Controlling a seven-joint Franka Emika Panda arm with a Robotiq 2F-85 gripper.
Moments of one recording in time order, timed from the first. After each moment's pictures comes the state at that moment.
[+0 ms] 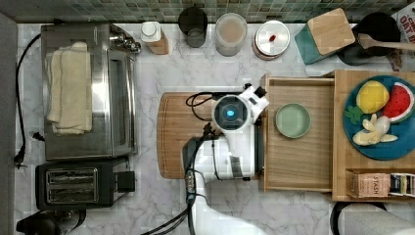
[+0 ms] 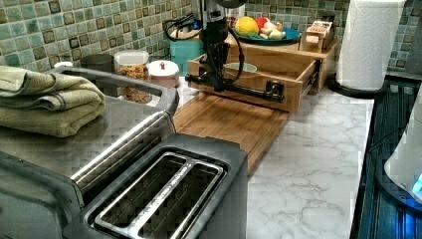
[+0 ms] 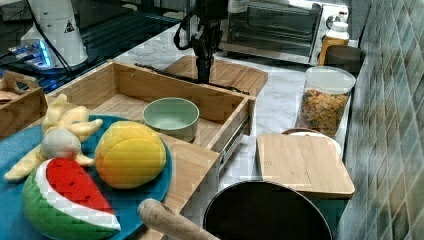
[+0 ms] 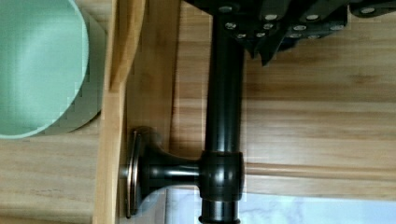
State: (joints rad) arm -0.02 0.17 -0.05 -2.28 -0.22 0.85 -0.67
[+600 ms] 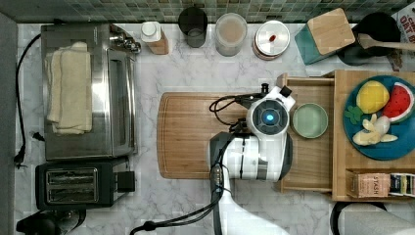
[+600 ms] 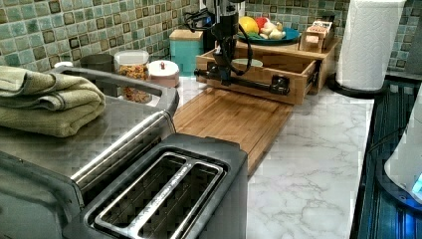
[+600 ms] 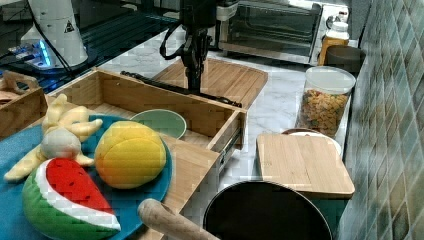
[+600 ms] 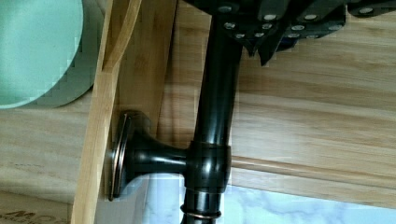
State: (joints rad) arm -0.15 0.17 -0.04 -2.28 -0.15 0.90 -0.96
